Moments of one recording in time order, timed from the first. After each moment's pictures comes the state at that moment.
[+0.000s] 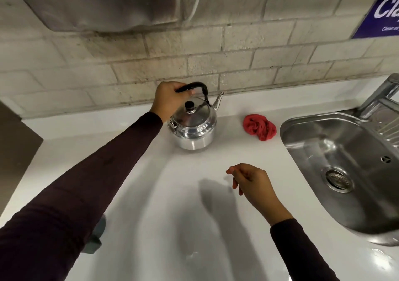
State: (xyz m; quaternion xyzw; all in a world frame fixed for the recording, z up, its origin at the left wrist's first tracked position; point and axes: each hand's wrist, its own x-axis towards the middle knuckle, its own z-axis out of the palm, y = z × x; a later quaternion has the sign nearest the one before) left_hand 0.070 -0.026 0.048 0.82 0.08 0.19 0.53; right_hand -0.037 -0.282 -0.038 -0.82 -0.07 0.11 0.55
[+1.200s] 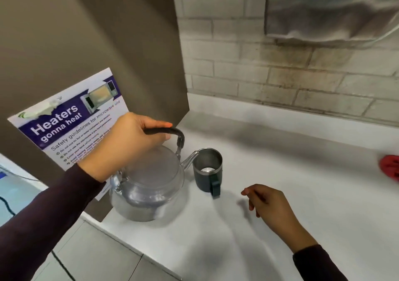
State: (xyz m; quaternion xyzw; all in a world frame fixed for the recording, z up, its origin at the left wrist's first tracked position) left_hand -0.357 0.100 0.147 0.86 0.33 0.23 0.31; right_hand -0.177 -0.125 -0.026 -0.80 -0.34 0.24 0.44
